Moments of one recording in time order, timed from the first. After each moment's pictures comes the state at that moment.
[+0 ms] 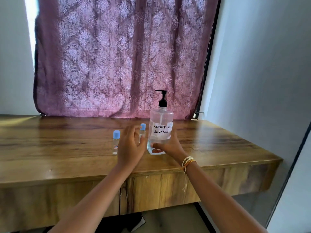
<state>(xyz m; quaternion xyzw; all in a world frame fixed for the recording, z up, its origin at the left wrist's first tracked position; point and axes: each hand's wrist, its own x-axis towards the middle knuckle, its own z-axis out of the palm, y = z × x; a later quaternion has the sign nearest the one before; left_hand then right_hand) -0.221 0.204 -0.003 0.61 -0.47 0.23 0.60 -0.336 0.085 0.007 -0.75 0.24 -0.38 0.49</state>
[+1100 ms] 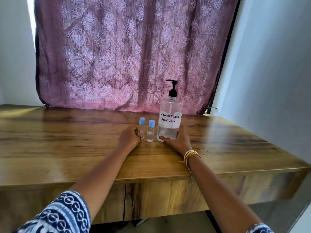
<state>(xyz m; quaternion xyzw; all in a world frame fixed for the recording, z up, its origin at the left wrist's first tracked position) -0.118 0.139 -0.018 0.84 -0.37 0.01 0.40 -0.282 0.012 -0.020 -0.79 0.36 -0.36 0.33</state>
